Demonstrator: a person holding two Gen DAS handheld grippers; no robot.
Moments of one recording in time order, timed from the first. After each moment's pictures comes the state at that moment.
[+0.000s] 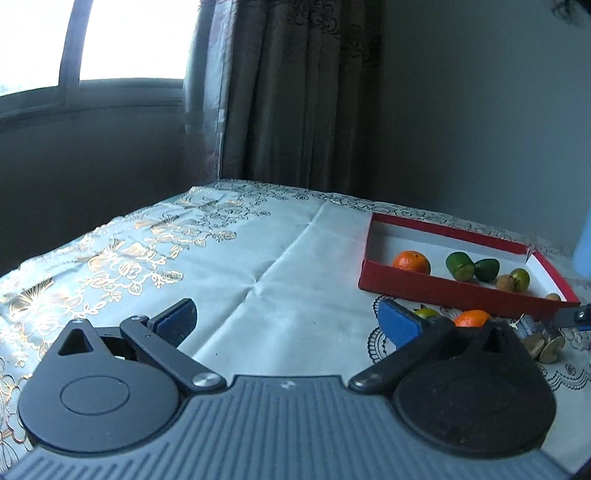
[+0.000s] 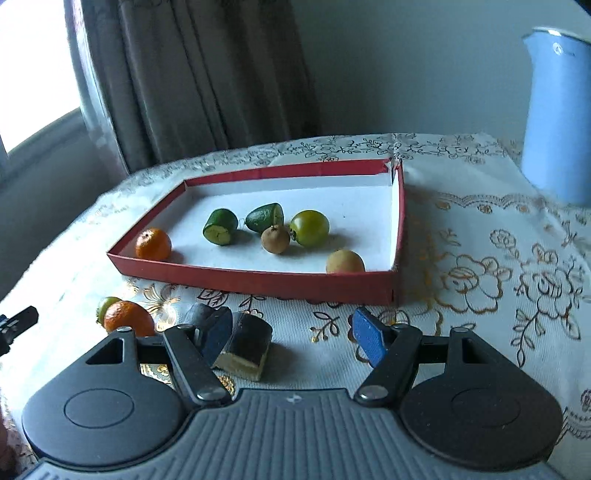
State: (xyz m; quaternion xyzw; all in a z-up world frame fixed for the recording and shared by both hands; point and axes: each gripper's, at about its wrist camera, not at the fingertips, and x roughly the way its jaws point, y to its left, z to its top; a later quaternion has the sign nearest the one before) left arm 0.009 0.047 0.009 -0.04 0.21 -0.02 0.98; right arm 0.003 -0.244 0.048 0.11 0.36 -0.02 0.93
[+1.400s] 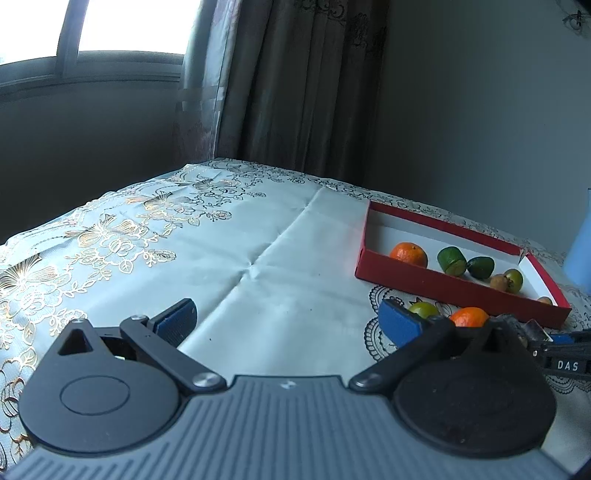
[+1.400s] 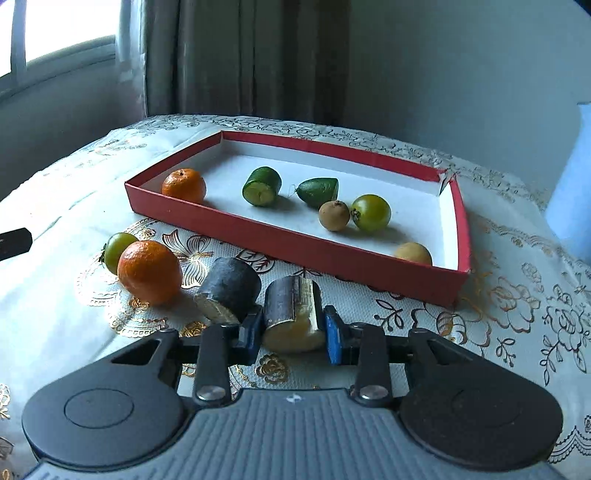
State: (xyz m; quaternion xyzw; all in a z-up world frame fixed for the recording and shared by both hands) left arm 0.017 0.055 0.005 -0.06 0.24 -0.04 0.97; right arm 0.011 -0.176 0.025 -0.02 0.38 -0.01 0.93
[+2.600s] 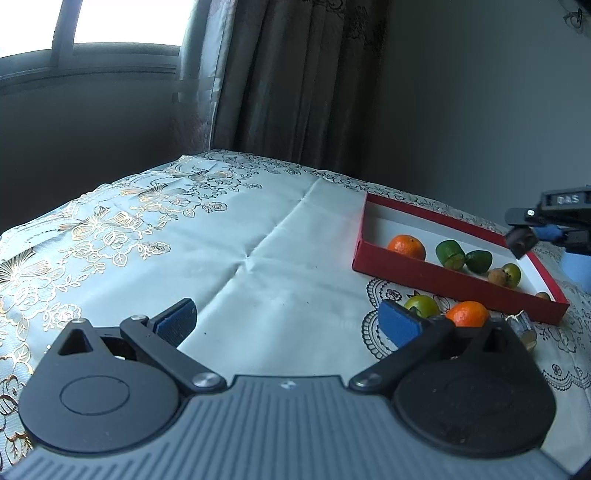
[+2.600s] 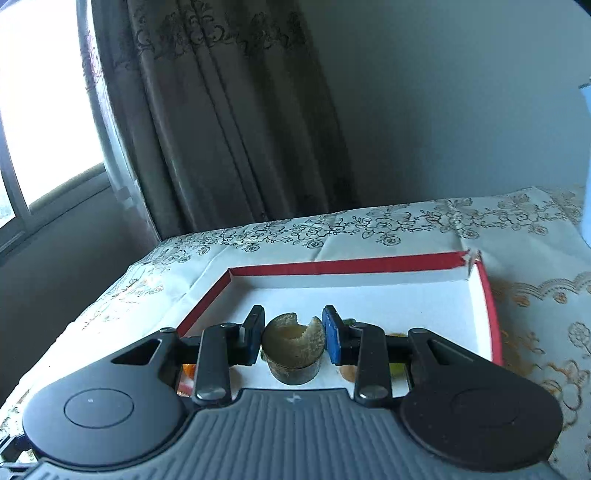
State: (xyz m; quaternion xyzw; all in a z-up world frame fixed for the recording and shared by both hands) left arm 0.020 0.054 0.003 -0.07 0.25 -0.05 0.96; right arm 0.081 -0.213 0.078 0.14 0.27 0.02 0.95
